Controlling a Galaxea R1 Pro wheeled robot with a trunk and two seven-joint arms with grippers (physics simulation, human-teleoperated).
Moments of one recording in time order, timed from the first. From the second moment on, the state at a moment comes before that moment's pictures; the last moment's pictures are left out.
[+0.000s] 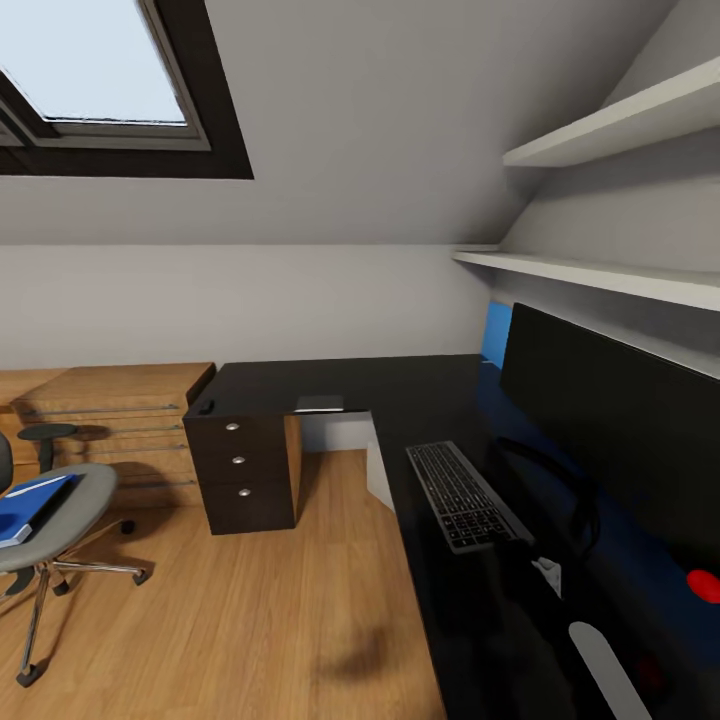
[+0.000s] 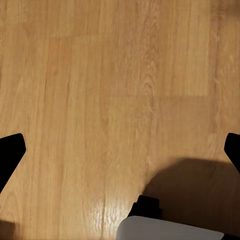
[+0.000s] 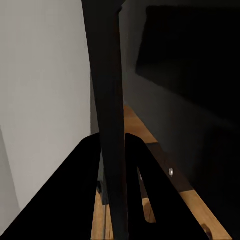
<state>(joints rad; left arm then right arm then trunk) -0.17 -0.01 -0.58 -0.36 0.54 -0.06 0.51 -0.21 -0.05 -0.11 -1.19 -1.50 0.24 -0.03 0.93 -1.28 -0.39</state>
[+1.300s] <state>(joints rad) -0.17 -0.01 -0.58 -0.36 0.54 -0.12 0.51 -0.21 -0.05 -0.11 -1.19 -1.50 0.24 -0.03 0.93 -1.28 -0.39</state>
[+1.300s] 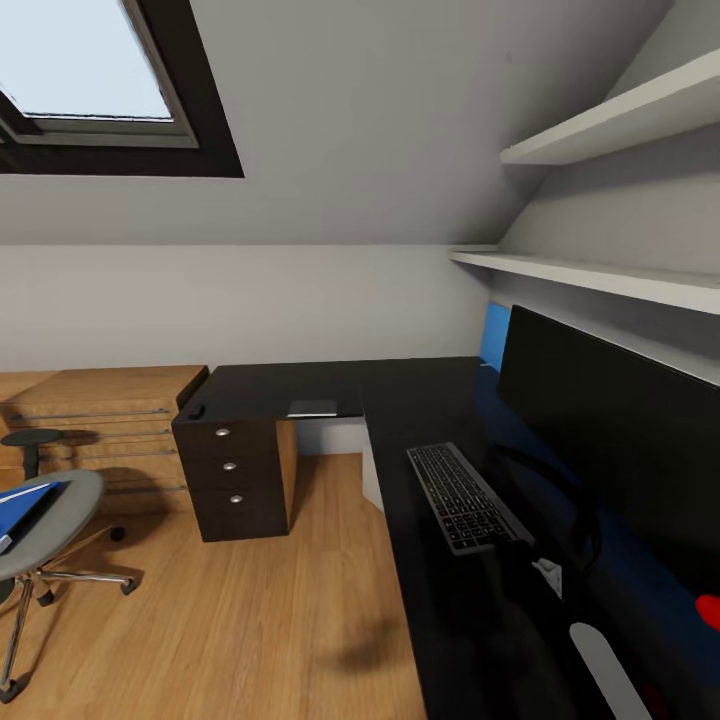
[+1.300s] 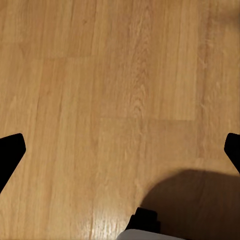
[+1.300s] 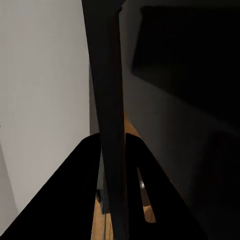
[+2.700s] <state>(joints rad) -0.17 -0.01 -0.58 -0.36 0.54 -0.12 0.50 -0.21 -0.05 -0.11 -1.19 -1.50 0.24 -0.03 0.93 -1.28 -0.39</state>
